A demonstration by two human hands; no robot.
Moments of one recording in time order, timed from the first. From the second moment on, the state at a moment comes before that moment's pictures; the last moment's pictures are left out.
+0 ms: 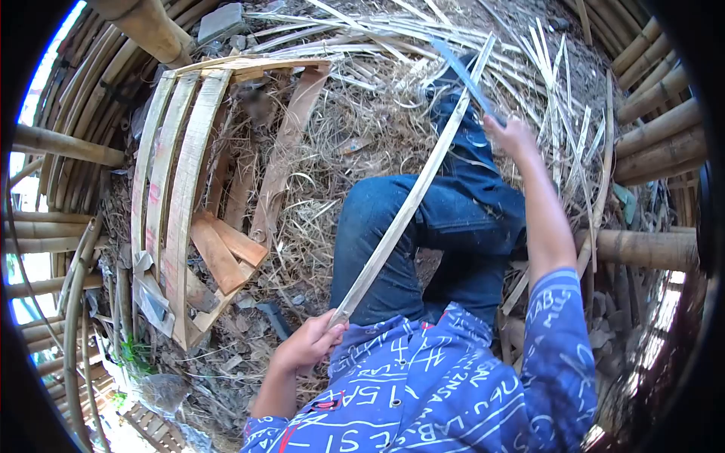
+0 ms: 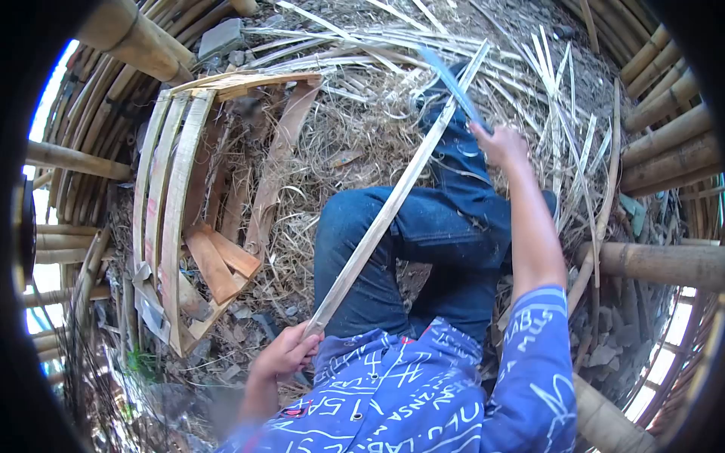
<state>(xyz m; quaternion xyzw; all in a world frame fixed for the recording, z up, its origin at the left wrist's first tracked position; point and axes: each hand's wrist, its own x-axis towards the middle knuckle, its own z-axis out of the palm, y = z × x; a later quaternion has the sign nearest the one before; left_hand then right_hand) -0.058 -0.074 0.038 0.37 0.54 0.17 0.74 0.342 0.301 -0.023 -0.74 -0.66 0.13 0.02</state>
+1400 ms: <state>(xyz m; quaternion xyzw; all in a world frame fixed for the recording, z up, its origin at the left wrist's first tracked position) -0.059 -0.080 0.031 0.38 0.55 0.13 0.73 0.333 0.266 -0.006 -0.71 -0.69 0.15 0.00</state>
